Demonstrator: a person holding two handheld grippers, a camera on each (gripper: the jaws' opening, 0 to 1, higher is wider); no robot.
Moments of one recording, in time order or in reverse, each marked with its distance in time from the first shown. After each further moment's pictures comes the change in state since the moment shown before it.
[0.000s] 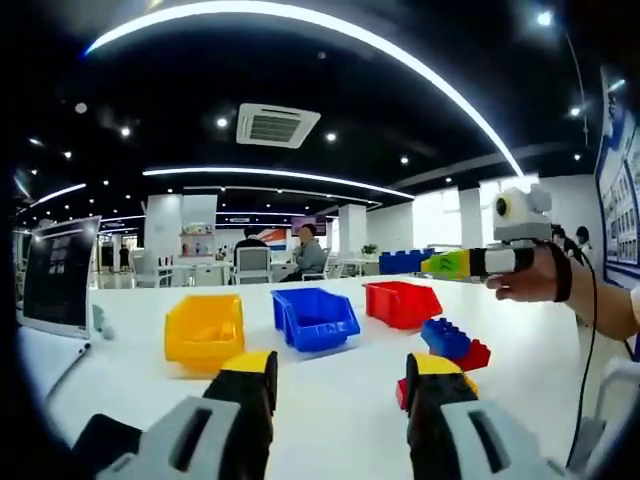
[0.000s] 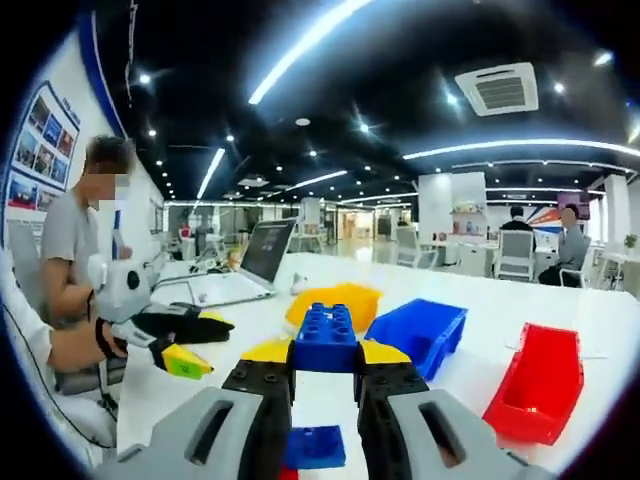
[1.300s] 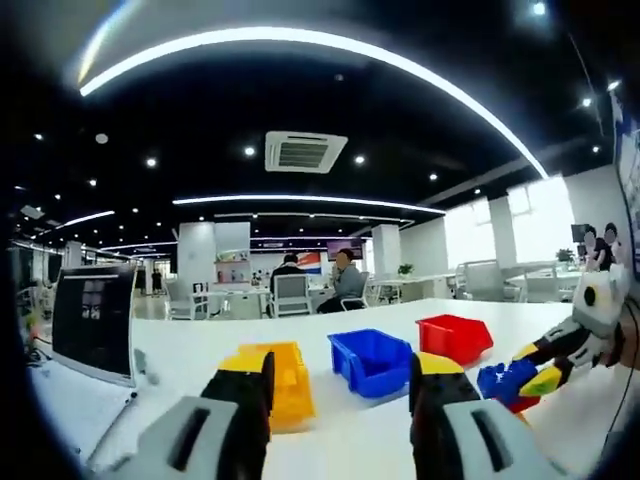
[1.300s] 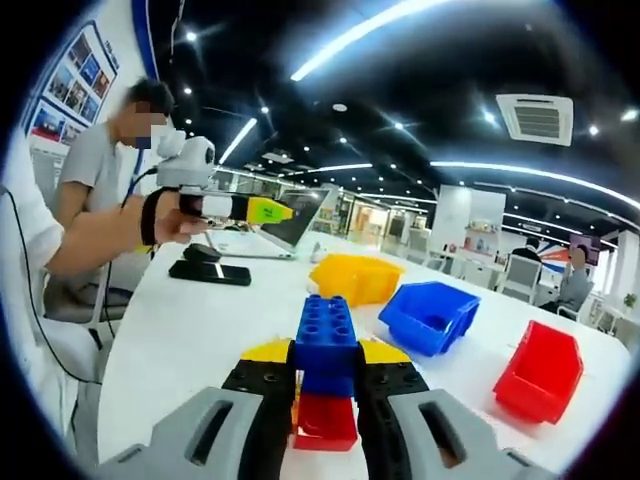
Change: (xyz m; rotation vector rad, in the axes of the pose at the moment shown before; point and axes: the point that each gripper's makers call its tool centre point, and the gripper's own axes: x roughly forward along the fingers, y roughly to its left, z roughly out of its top) left arm -0.005 0.065 0.059 0.037 -0.095 0.160; right arm -0.031 0.054 -0.067 -0.212 0.045 0.044
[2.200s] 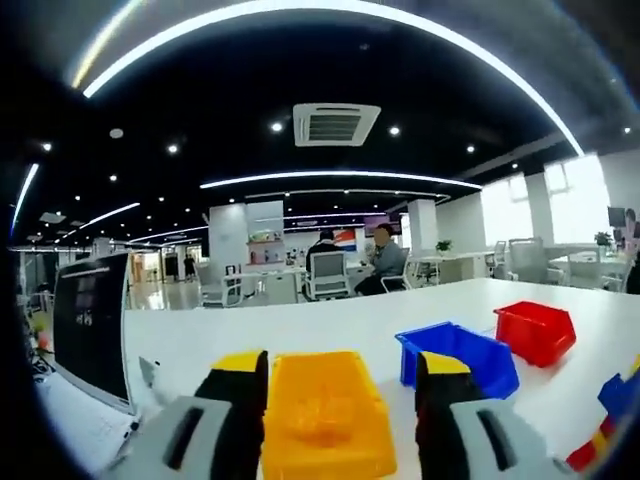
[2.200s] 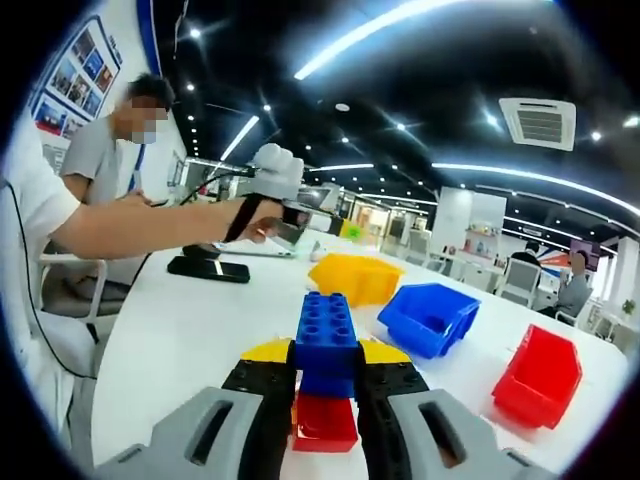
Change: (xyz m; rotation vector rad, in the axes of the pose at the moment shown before) left arm 0.123 0.073 -0.007 0.032 0.092 0.153; right arm 0.003 0.000 -0.003 -0.027 0.012 0.000
